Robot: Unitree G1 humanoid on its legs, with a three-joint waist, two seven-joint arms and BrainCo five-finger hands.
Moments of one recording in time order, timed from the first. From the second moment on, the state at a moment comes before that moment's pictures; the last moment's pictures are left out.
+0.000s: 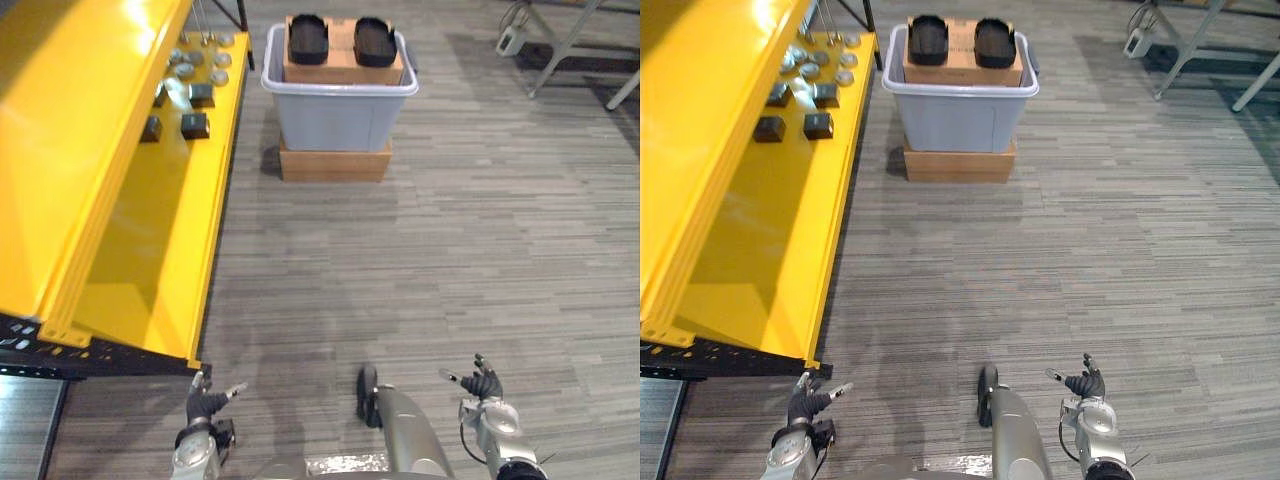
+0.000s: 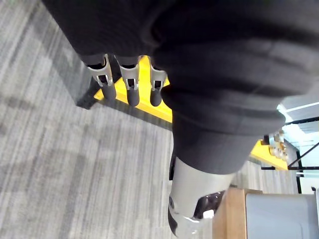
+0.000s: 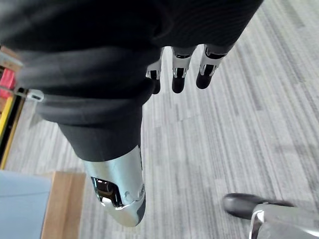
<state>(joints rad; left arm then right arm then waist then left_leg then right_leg) 0.10 0.11 0.13 0.68 -0.09 -0.17 0.16 -0.06 -0.19 -0.18 0.83 0.07 -0.10 -0.15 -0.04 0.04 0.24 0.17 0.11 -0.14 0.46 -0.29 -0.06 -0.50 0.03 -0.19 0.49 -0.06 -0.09</state>
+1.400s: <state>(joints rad) 0.13 -0.01 0.15 0.73 -0.09 -0.16 0.15 0.04 -0.03 -0.20 0.80 0.15 -0.12 -0.15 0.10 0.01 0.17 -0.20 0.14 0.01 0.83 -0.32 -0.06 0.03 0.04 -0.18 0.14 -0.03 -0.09</state>
